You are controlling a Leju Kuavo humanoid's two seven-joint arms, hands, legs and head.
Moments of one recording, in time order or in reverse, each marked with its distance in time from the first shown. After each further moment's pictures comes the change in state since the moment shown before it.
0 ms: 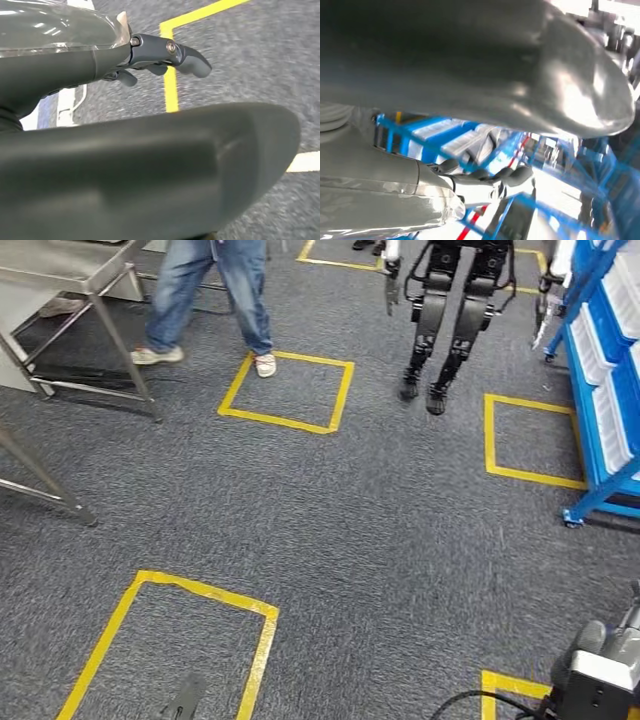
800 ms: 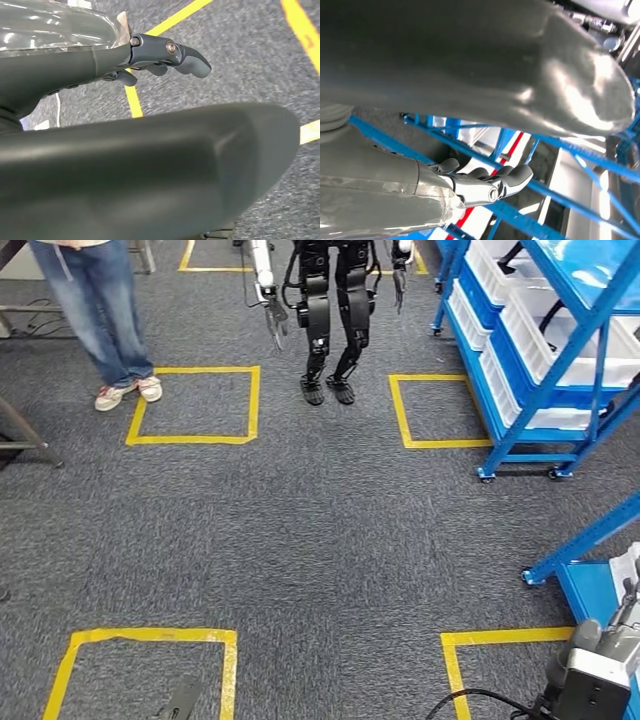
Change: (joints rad) left arm 0.002 0.000 0.013 0.000 0.002 0.007 0.002; right arm -0.009 0.019 -0.007 0.003 -0.003 0.008 -0.005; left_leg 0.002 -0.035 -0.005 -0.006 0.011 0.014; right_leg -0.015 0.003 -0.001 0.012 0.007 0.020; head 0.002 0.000
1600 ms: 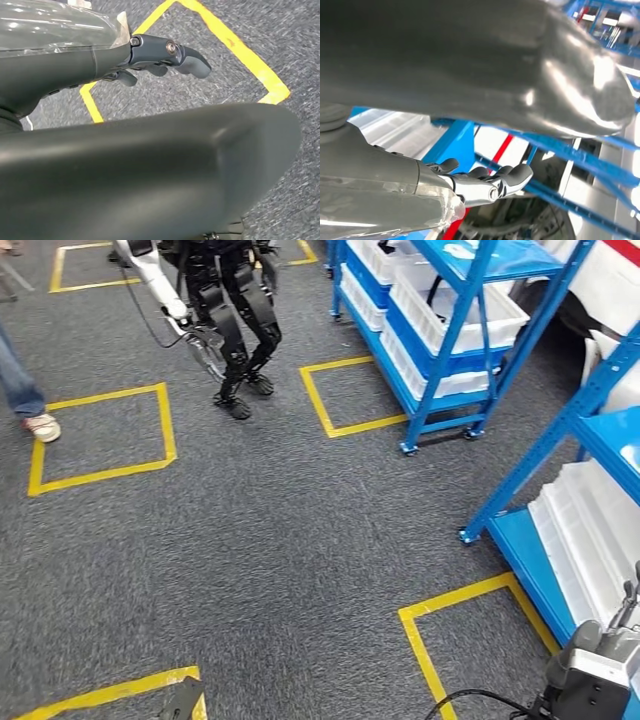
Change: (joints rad) left arm 0.003 0.001 0.003 0.000 -0.002 0.002 0.005; right arm 0.006 0.010 -0.014 0.011 -0.011 -0.009 -0.007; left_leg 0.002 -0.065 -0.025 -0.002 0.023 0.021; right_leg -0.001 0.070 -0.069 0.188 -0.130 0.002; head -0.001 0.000
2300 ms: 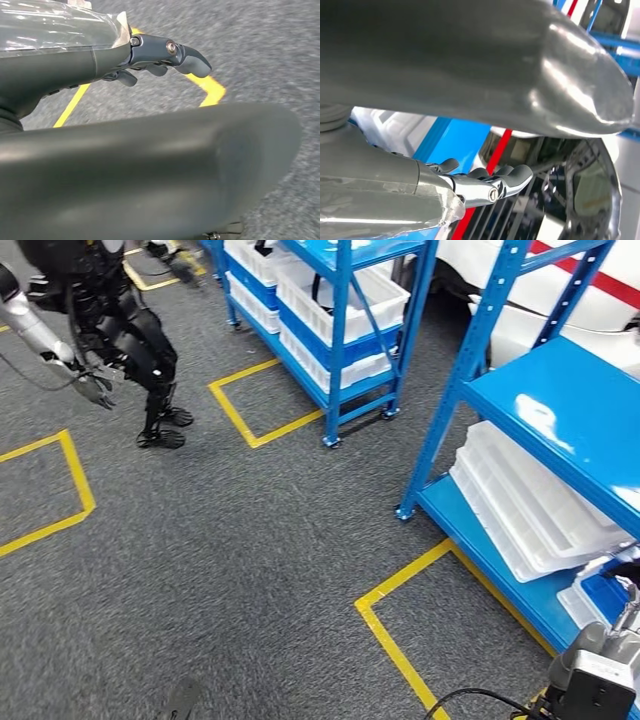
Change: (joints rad) left arm 0.000 0.003 0.001 0.000 0.006 0.000 -0.002; right arm 0.001 0.023 -0.010 -0.002 -0.011 -0.003 -0.012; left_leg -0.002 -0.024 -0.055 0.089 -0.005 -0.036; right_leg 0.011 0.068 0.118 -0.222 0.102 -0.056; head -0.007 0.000
